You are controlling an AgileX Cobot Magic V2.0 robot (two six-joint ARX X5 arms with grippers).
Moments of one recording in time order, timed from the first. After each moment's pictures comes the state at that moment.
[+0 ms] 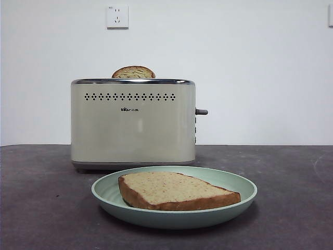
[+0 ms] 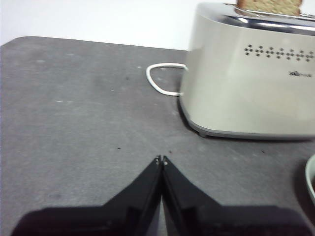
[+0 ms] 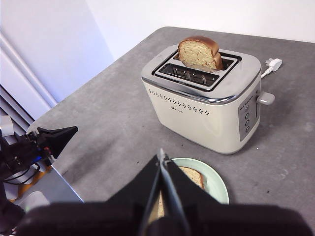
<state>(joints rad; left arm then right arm) -0.14 0.01 0.02 -0.19 -0.03 -0.13 0.39 0.78 1.18 -0.80 -0.42 0.07</state>
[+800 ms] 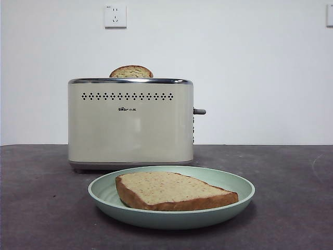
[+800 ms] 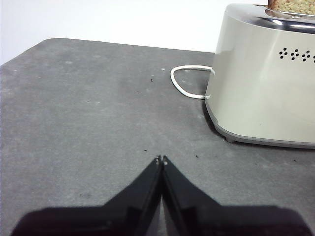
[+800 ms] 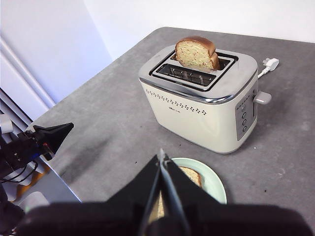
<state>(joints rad) -0.03 0.01 0.02 -0.19 -0.03 -0.12 0.39 0.78 1.18 -0.80 -0.42 0.07</state>
